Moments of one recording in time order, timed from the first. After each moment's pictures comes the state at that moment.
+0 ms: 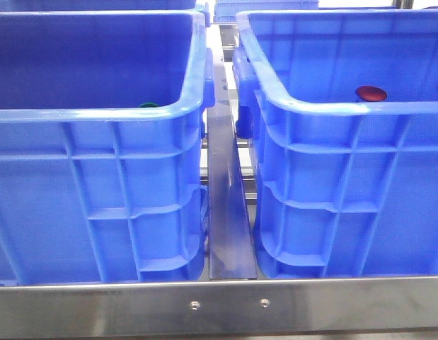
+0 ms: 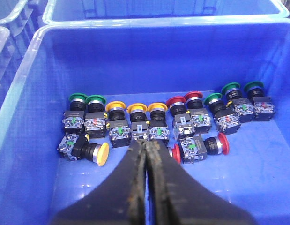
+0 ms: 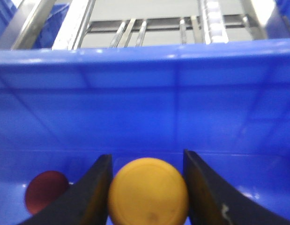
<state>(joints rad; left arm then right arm) -0.30 0.45 -0.60 0.46 0.60 -0.49 -0.23 1.49 -0.91 1.82 0.27 -1.87</state>
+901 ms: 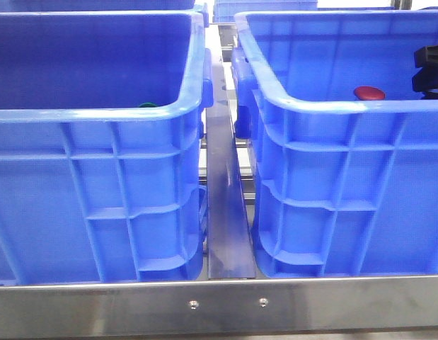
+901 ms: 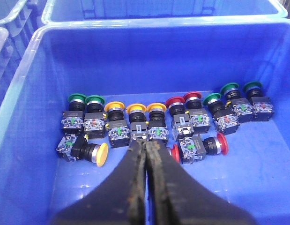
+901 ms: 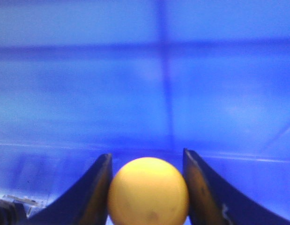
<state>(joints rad) -0.30 0.45 -0.60 0.46 0.59 -0.49 -0.23 1.79 -1.07 1.83 0.32 -1.91</state>
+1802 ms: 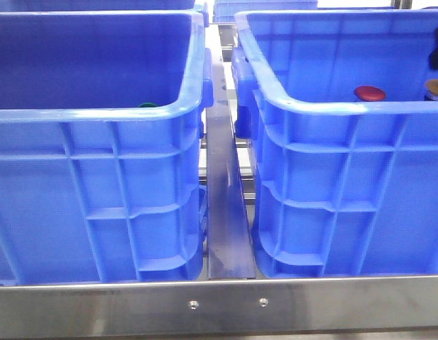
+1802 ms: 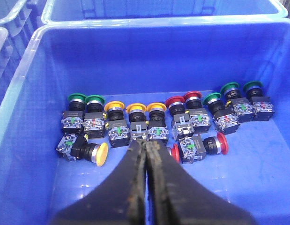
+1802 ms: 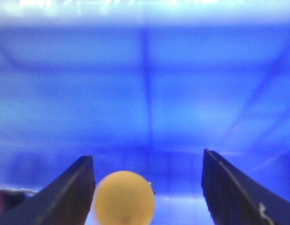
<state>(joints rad) -0.30 0.45 -0.60 0.46 0.59 -0.49 -0.23 1.62 -1.00 1.82 0.22 -1.91</state>
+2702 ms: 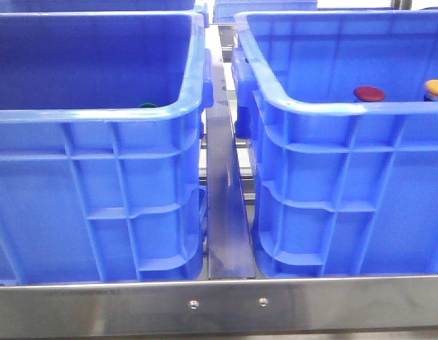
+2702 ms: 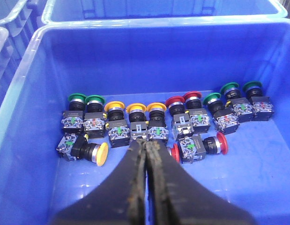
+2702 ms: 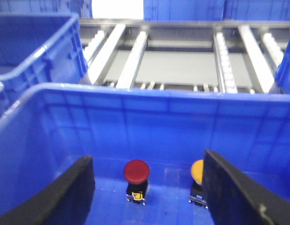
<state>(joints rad) -0.30 0.45 -0.60 0.46 0.59 -0.49 -0.14 0.80 -0.54 1.82 0.23 -1.82</state>
